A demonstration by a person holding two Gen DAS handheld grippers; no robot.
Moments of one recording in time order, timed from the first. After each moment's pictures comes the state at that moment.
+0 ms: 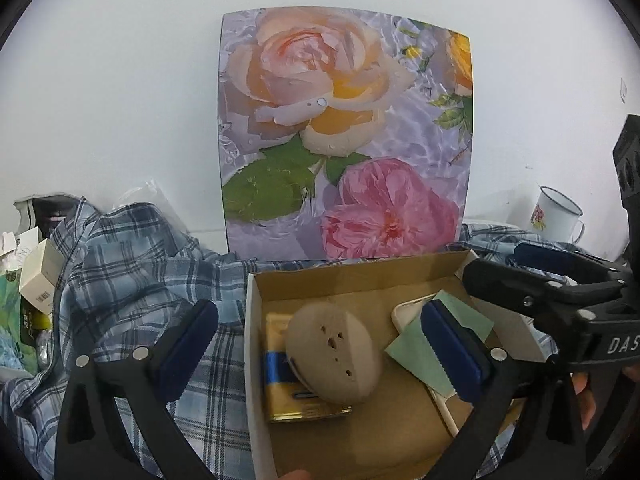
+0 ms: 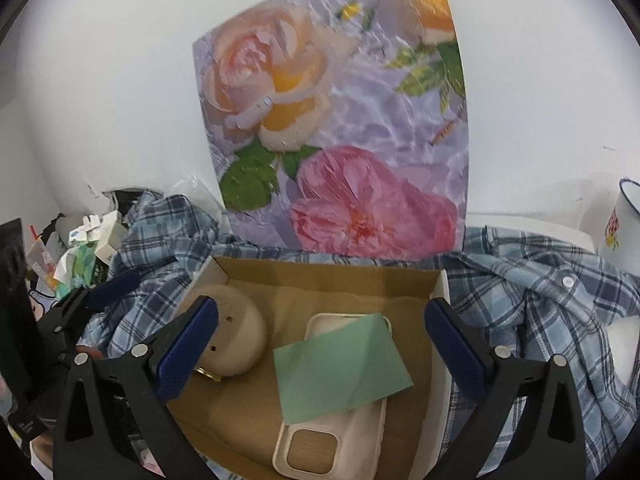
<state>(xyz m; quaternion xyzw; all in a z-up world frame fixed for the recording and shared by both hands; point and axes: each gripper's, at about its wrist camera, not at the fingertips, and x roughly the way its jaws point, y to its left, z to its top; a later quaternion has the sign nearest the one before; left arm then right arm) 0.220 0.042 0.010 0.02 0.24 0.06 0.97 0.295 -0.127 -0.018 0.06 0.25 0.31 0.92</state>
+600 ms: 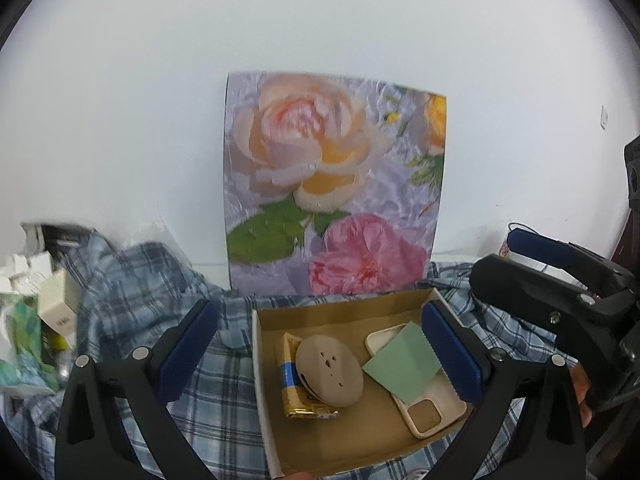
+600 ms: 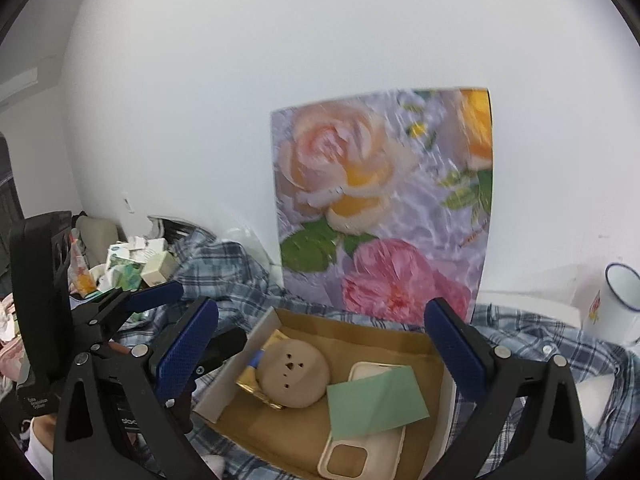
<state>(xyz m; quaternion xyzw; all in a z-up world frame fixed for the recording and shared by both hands) 0.178 0.035 0.067 0.02 0.20 0.03 0.98 0.226 -0.126 0.047 0.03 0.14 0.34 0.93</state>
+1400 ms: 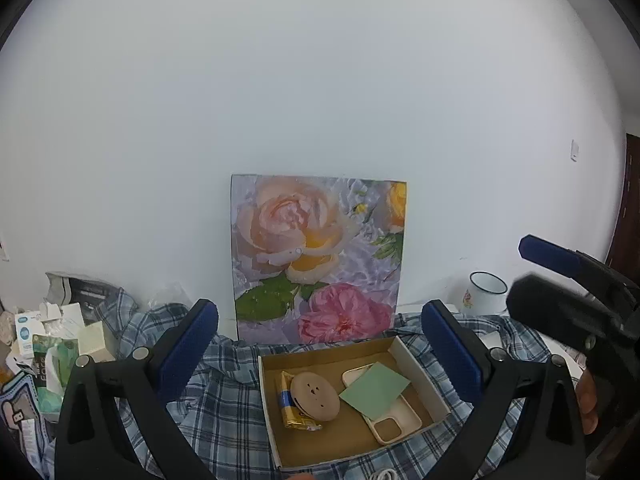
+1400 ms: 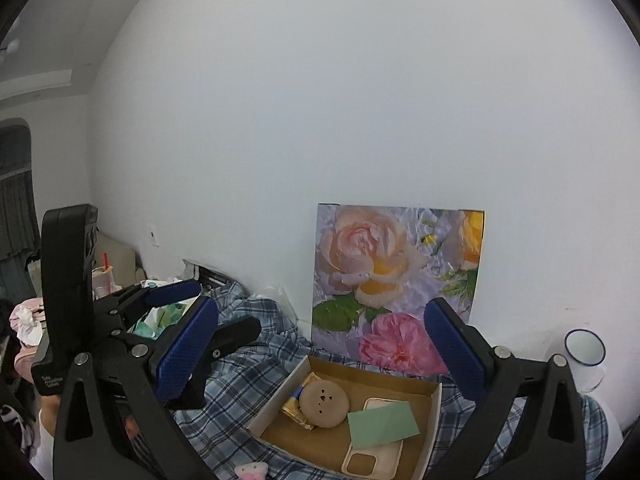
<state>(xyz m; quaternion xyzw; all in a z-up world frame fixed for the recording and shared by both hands) 0.097 0.018 0.144 0.02 0.12 0.00 0.99 0.122 -0.159 0.114 0.02 0.03 0.35 0.94</state>
